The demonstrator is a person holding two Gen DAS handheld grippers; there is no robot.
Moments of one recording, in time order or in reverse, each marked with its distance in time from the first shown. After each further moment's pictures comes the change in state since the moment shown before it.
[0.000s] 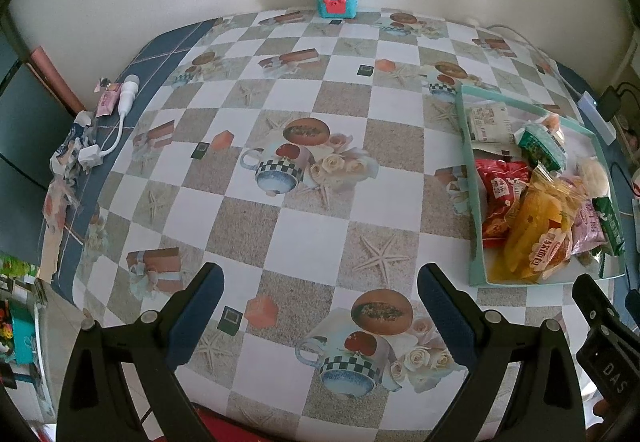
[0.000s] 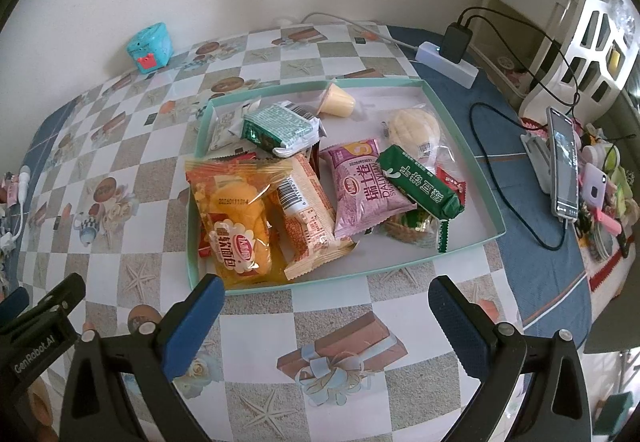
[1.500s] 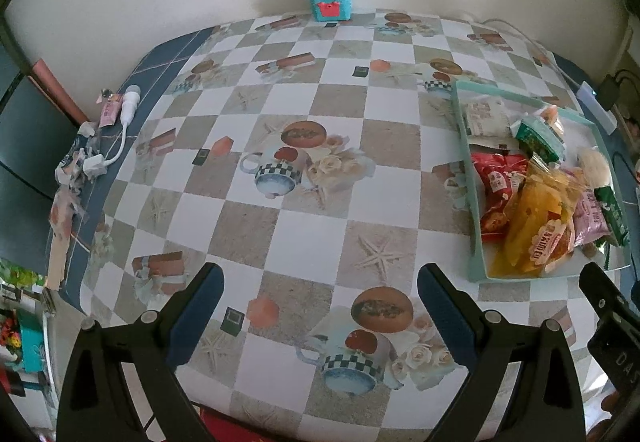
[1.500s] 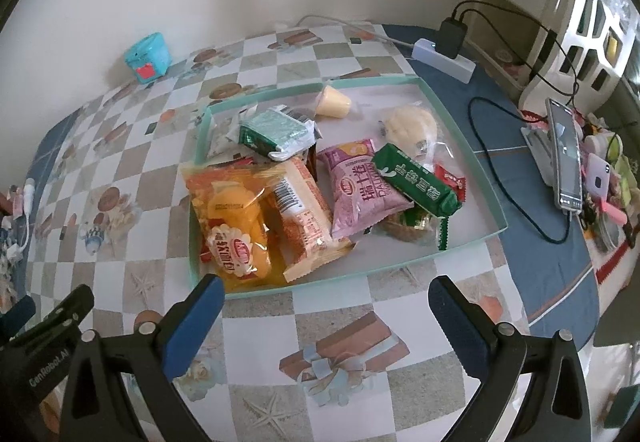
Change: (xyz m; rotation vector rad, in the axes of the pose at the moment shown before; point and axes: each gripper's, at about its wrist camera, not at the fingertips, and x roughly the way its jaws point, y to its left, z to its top) left arm -0.002 -0.007 -0.003 0.034 -0.013 0.026; right arm -0.002 -0.007 0.000 0.031 -0.006 0.023
